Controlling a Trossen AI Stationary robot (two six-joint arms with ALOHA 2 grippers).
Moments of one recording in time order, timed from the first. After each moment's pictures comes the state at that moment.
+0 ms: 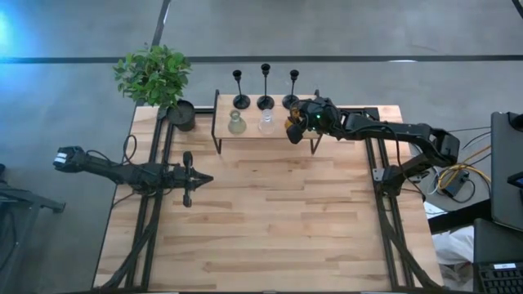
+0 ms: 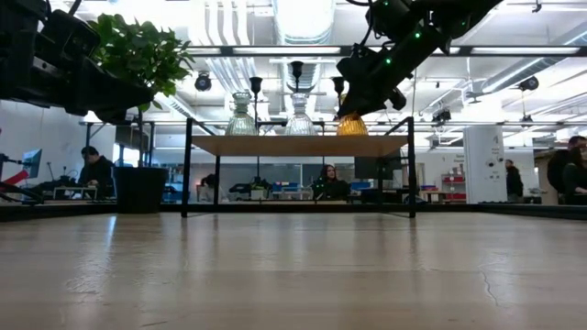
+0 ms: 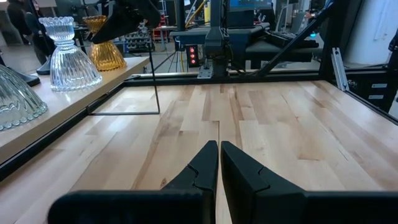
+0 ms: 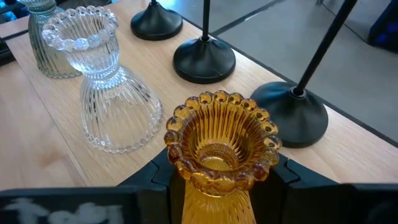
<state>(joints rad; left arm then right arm) -0.21 0.37 0.01 0.24 -0.30 0.03 -0.42 1.44 1.00 -0.14 0.26 0.20</state>
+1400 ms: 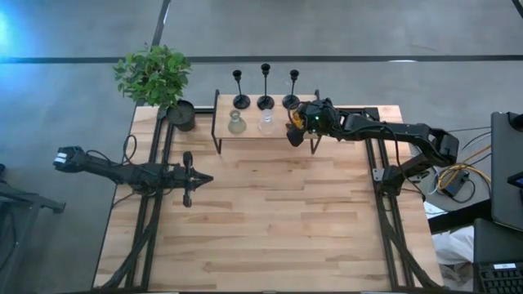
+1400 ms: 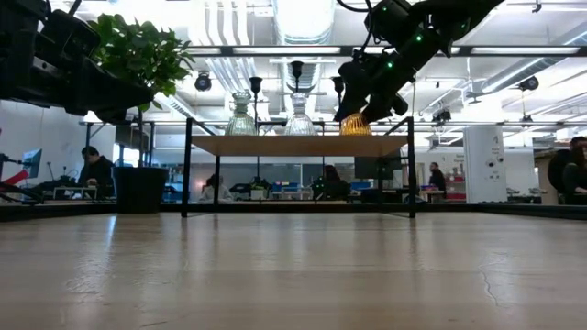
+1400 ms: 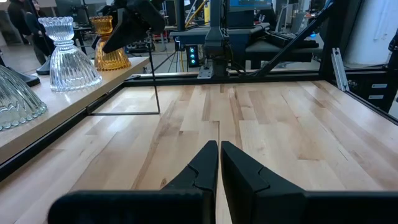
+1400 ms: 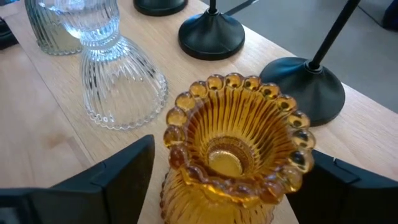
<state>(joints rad) -0.21 0.37 0.01 0.24 -0.30 0.03 -0.42 1.44 0.99 -0.17 0.23 0.23</state>
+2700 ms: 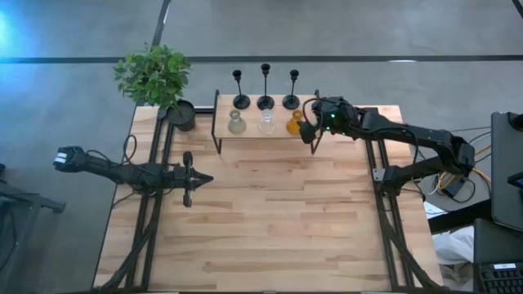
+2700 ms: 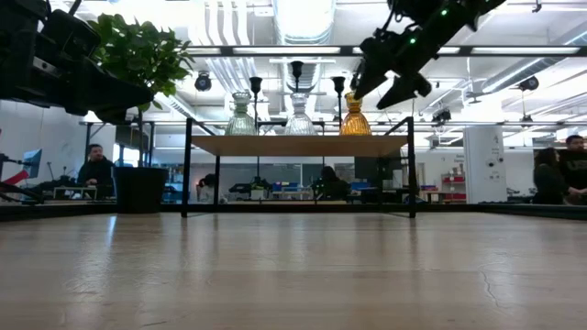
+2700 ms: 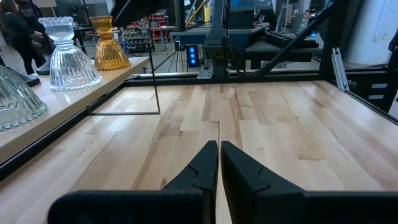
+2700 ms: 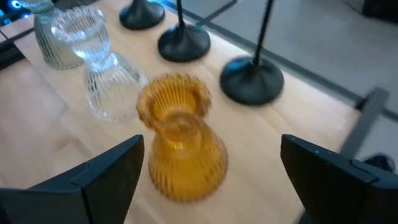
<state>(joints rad) -0.21 0.37 0.01 0.24 -0.30 0.03 -0.43 1.26 1.00 -0.35 0.26 0.29</state>
